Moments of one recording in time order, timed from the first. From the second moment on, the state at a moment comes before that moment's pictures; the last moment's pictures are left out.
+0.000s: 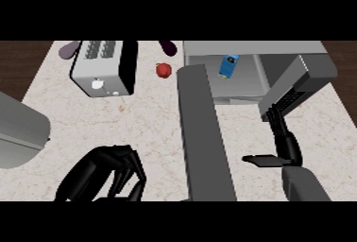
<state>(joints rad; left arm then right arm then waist) 0.09 0.00 -0.21 -1.94 0.03 -0.38 0.05 -0.40 -0.15 -0.30 -0.46 0.15 0.14 -0.98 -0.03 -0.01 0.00</state>
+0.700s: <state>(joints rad) -0.21 0.00 -0.49 -1.43 -0.13 -0.15 -0.12 -0.01 -0.19 -0.22 -0.97 0.08 0.23 -0.91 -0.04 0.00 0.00</state>
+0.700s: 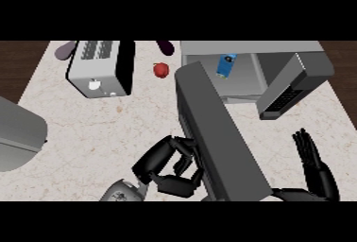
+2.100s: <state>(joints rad) -0.61 0.01 -0.90 -0.90 0.43 0.44 -0.48 0.17 -0.35 -0.12 -1.65 -0.26 0.50 -0.57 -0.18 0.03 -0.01</state>
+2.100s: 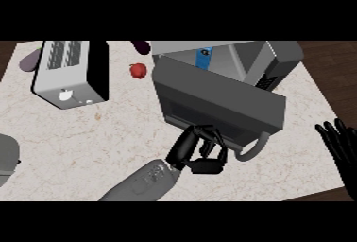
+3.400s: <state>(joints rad) -0.81 0.00 -0.85 -0.87 0.82 0.78 -0.51 -0.05 -0.61 -0.31 -1.79 -0.16 0.44 -0.51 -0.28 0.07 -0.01</state>
